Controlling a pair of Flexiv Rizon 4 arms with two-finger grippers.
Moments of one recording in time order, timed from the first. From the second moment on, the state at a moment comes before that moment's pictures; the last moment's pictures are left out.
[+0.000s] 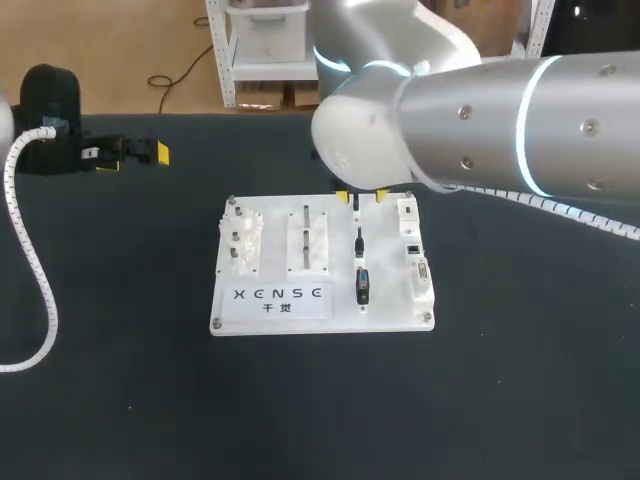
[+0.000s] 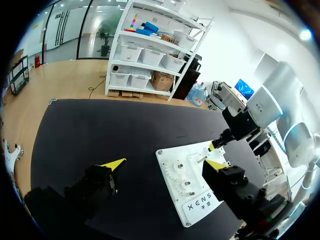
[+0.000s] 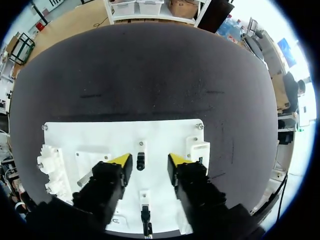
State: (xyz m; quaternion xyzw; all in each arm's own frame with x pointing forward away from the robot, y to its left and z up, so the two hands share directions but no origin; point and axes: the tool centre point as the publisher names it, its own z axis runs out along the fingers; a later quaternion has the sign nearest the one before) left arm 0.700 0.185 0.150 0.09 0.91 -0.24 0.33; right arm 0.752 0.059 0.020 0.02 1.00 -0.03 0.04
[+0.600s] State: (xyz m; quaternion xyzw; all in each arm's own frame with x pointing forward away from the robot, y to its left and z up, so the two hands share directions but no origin) left arm 0.700 0.185 0.150 0.09 0.91 -0.24 0.33; right arm 0.751 0.068 0.020 -0.01 1.00 -0.03 0.04
